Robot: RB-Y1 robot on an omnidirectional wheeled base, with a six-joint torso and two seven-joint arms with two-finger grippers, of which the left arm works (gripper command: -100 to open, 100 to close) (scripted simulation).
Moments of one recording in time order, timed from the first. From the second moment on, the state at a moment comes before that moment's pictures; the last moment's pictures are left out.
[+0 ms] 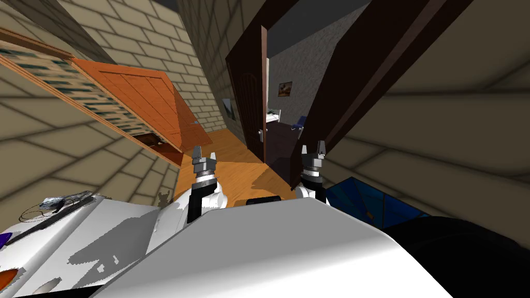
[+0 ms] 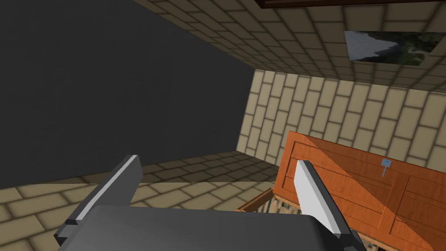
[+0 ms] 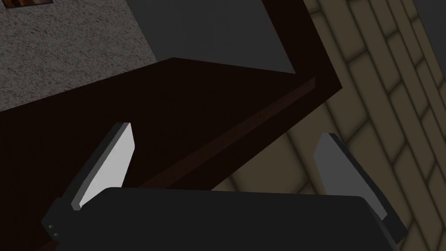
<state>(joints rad) 0.47 -0.02 0.07 -2.21 0.00 -0.36 0.03</state>
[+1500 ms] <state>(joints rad) 0.33 0.08 -0.09 -1.92 0.13 -0.35 -0.12</state>
